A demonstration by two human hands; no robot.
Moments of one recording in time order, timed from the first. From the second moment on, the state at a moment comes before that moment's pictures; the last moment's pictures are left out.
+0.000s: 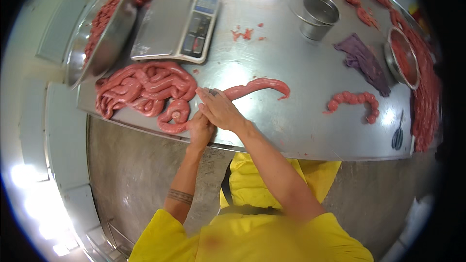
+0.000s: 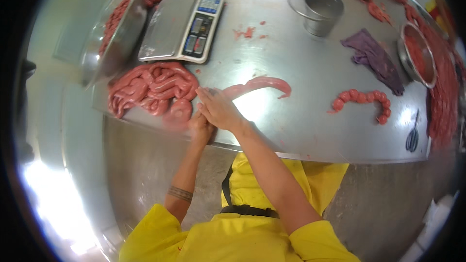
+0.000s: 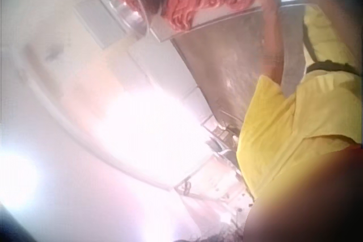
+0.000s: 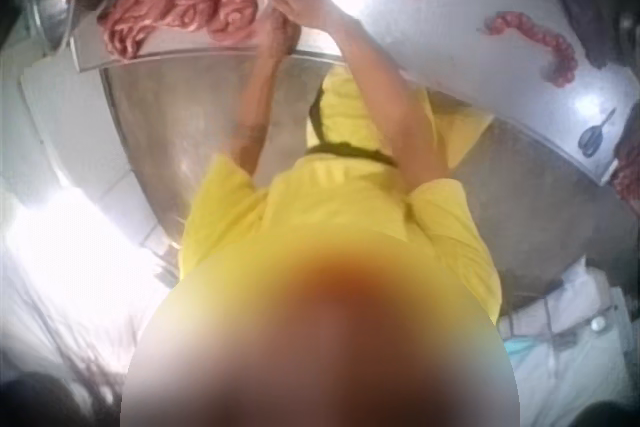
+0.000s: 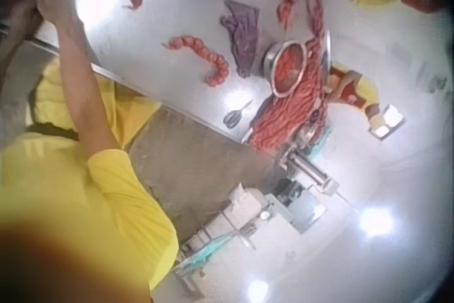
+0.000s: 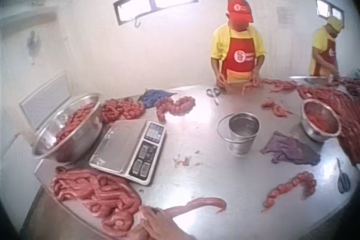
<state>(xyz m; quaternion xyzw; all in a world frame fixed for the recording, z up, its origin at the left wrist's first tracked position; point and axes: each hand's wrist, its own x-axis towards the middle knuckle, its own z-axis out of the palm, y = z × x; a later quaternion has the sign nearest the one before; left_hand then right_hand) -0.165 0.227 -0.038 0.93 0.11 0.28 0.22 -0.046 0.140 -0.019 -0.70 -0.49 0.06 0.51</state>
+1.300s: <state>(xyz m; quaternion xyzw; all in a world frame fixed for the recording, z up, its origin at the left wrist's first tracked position) 0.079 0.103 -0.031 0.97 -0.09 0.19 0.12 0.042 -0.070 -0.018 -0.92 -0.09 0.04 0.38</state>
